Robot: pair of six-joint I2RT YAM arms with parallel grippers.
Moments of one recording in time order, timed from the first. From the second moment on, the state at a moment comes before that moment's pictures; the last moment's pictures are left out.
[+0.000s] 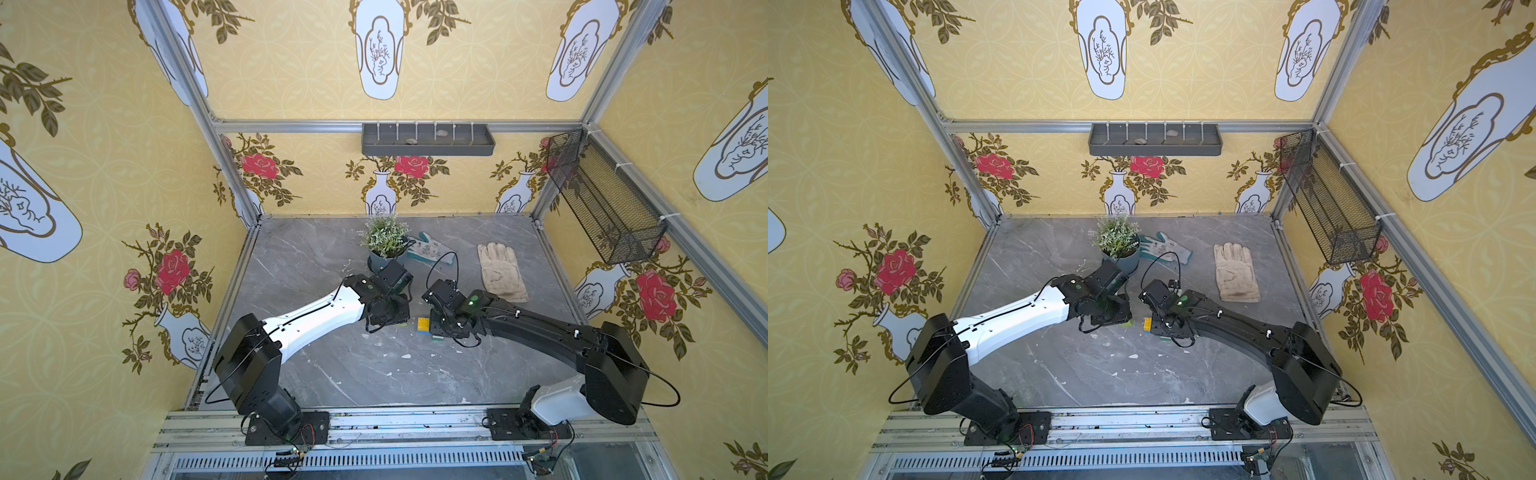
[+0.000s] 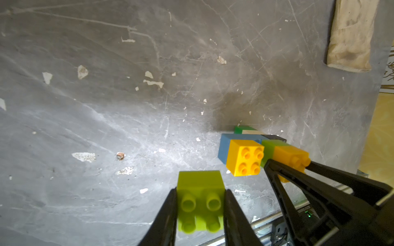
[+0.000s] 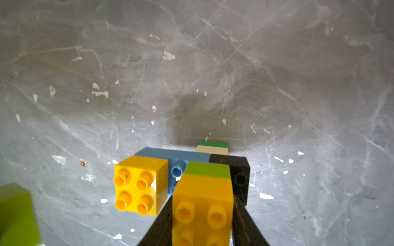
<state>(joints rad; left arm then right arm) -0.86 1.59 1.20 -0.75 0.06 -0.88 0.93 1.46 0.98 -0.79 0.16 0.90</state>
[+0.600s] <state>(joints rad) -0.83 1.49 1.13 -0.74 0.02 -0.83 0.94 1.45 1.06 -0.86 0.17 0.89</state>
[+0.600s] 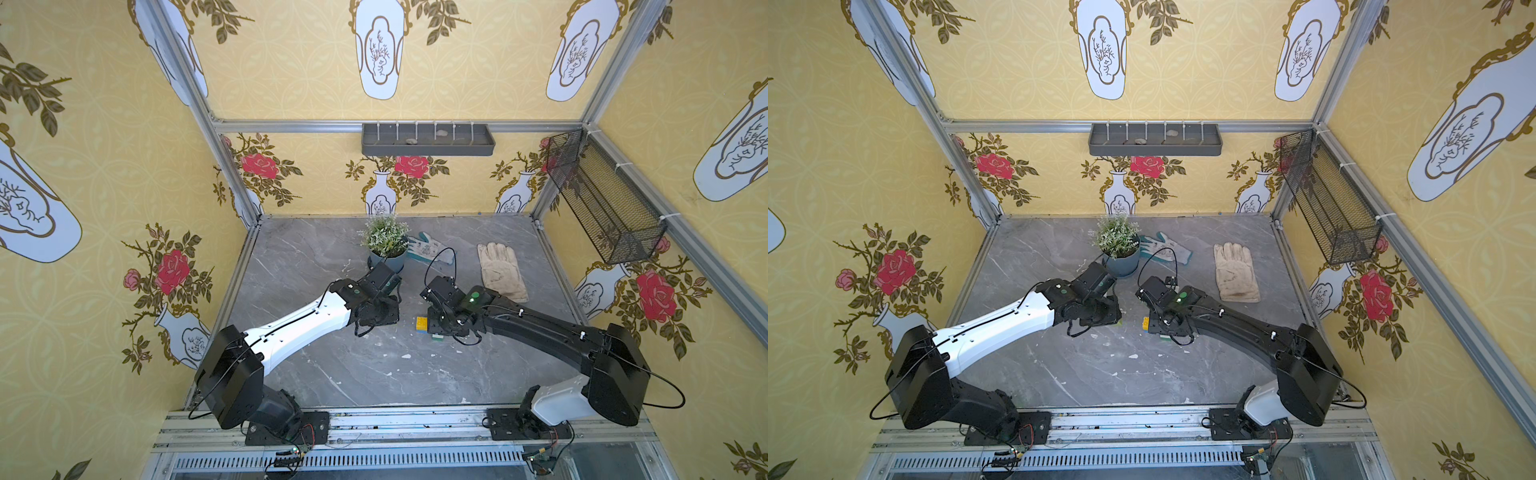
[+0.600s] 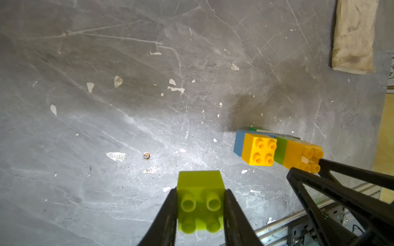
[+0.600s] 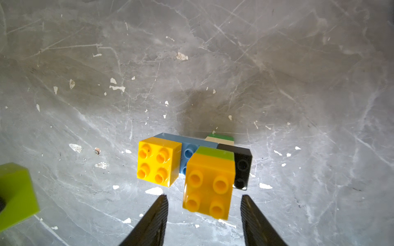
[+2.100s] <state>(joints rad) -0.83 1.46 1.13 -0.80 -0.04 -0.83 0.70 1.15 0.67 -0.47 -0.08 0.91</state>
